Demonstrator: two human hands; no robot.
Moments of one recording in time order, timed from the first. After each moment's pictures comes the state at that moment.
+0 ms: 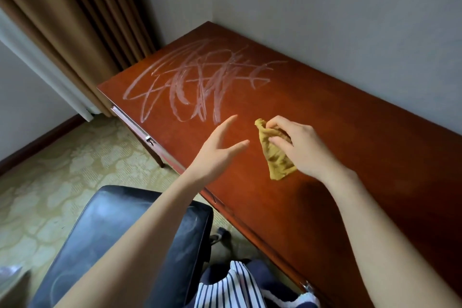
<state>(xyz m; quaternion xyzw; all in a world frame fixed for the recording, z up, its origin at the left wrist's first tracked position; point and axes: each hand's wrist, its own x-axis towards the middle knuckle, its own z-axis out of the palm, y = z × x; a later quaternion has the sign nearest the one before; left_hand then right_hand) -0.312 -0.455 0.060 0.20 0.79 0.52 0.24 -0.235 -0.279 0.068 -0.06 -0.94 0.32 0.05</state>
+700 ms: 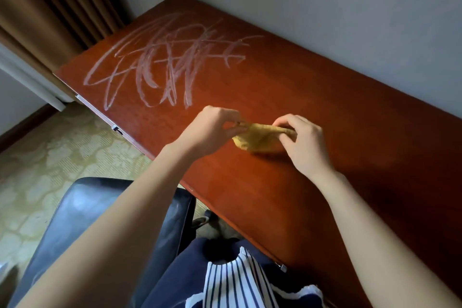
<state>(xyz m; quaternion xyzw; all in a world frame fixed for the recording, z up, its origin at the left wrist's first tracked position) -0.329 -0.394 0.042 0.50 0.82 0.29 0.06 -0.197 -0.227 0.008 -0.17 -0.92 0.30 0.18</state>
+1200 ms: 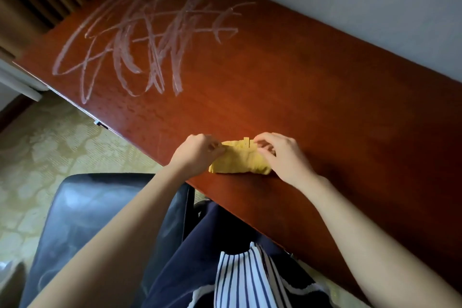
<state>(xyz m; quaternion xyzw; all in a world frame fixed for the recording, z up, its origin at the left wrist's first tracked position) -0.337 -0.422 -0.046 0.33 0.89 0.19 0.26 -0.203 -0.253 -0.057 -0.18 -0.91 0.38 0.02</state>
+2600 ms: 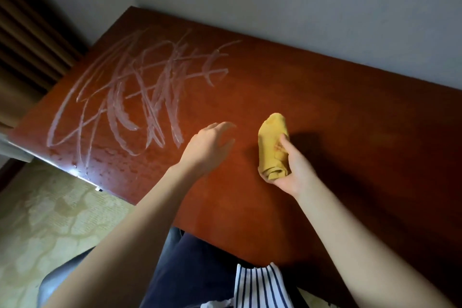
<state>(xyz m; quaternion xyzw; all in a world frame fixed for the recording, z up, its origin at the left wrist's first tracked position) -0.423 -0.361 -0.009 0.43 0.85 0.20 0.22 -0.281 -0.245 -0.028 -0.56 -0.18 0.80 0.11</state>
